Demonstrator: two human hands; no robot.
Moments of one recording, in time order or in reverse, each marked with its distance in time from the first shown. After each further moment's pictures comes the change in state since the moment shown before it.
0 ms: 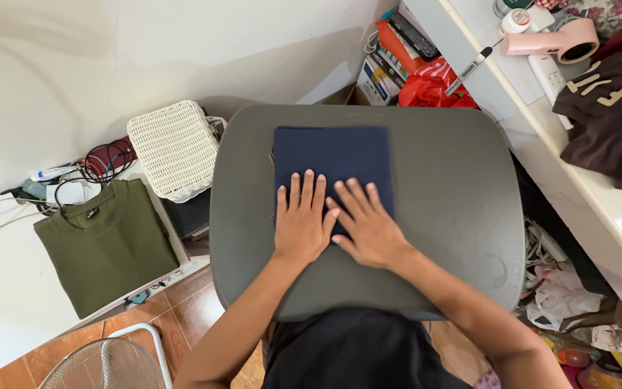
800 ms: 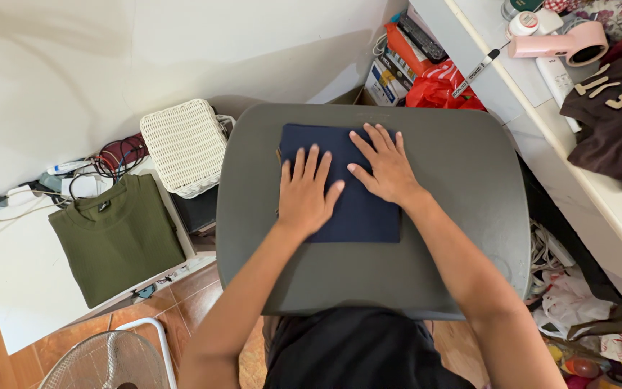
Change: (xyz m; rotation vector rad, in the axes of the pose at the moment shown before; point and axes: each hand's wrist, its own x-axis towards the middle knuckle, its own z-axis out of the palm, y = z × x) left_hand 0.037 -0.017 0.000 0.012 -0.009 -0.021; right_hand 0.057 0.092 0.009 0.124 0.141 0.237
